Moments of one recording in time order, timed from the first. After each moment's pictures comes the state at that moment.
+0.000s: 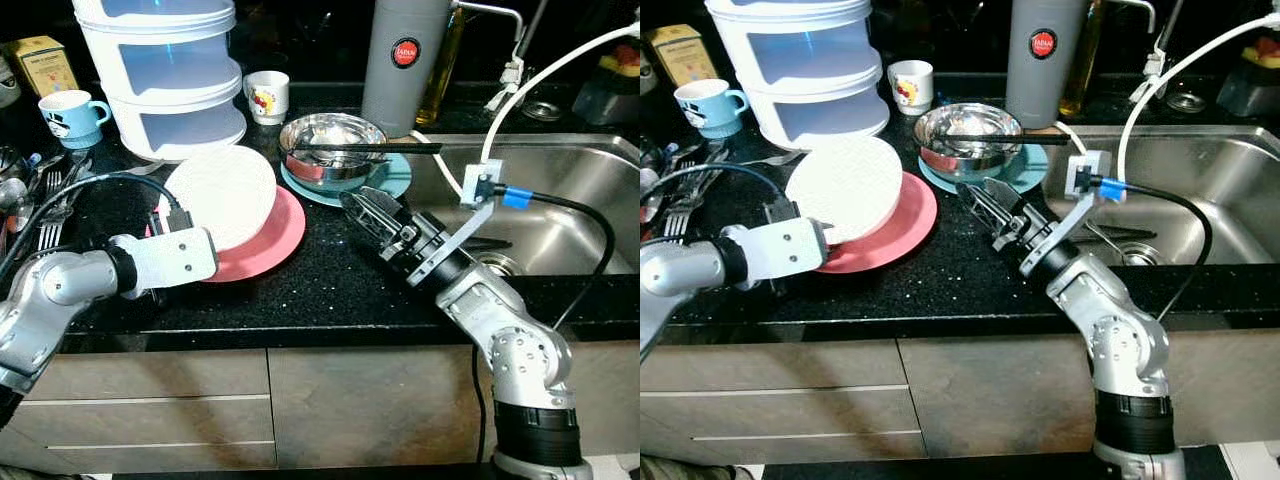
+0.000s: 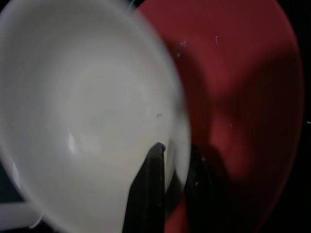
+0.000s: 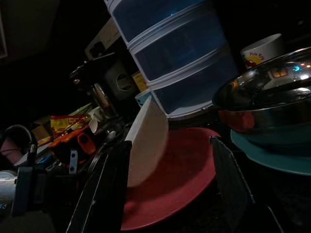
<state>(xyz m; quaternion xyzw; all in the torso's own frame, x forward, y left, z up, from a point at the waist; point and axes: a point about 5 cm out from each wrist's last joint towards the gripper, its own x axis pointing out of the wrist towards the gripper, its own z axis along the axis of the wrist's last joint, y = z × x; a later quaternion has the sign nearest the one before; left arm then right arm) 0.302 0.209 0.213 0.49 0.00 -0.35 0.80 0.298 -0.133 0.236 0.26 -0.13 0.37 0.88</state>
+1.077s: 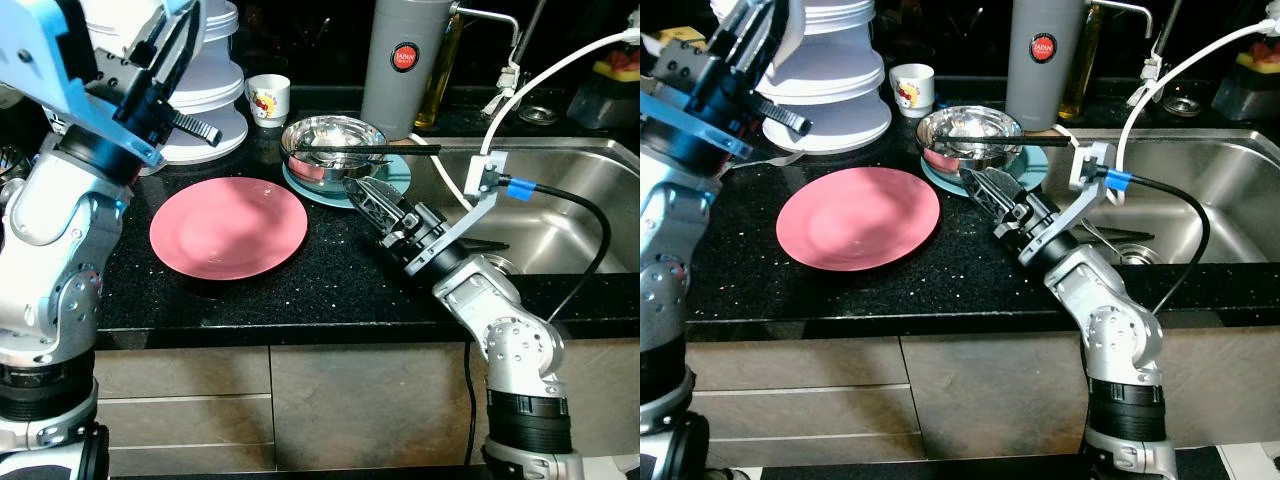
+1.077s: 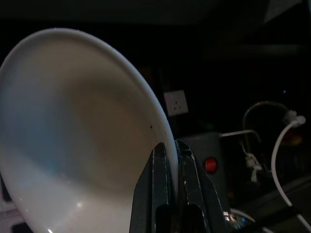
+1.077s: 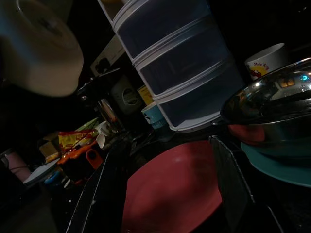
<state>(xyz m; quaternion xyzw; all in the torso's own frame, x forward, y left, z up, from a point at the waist) 0.270 0.166 0.350 0.03 -0.35 -0.20 0.92 0.307 -0.134 0.239 0.30 -0.14 0.35 0.87</state>
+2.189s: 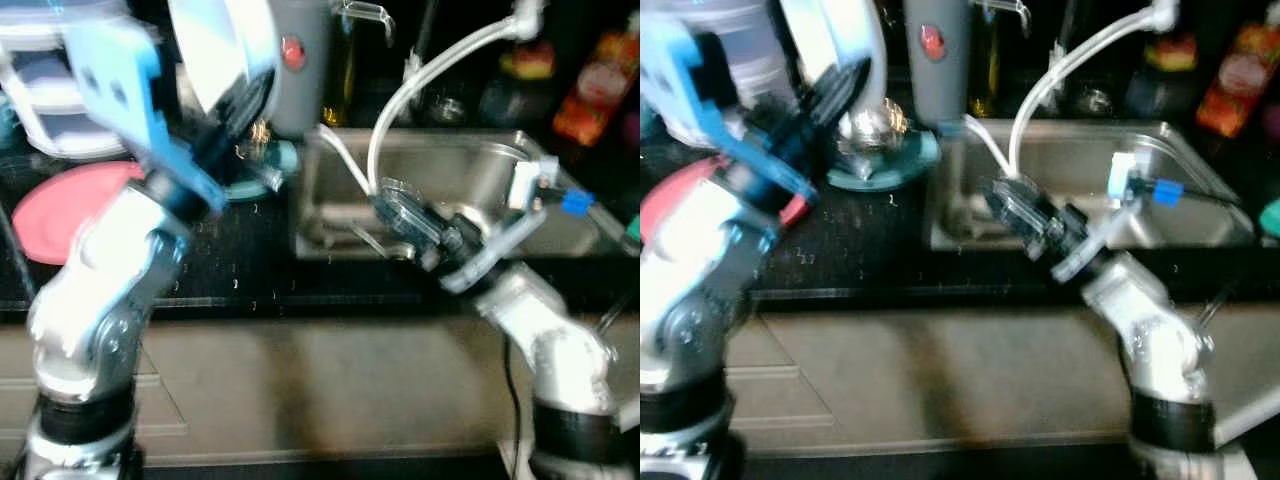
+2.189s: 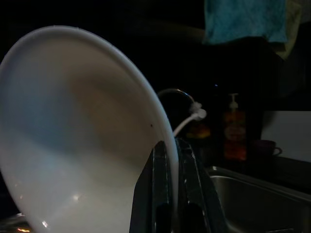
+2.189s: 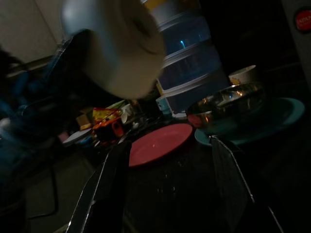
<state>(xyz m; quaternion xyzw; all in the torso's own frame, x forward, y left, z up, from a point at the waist) 0.263 0.124 0.328 -0.03 -0.28 -0.26 0.92 0.286 -0.156 0.244 0.25 -0.15 0.46 0.84</state>
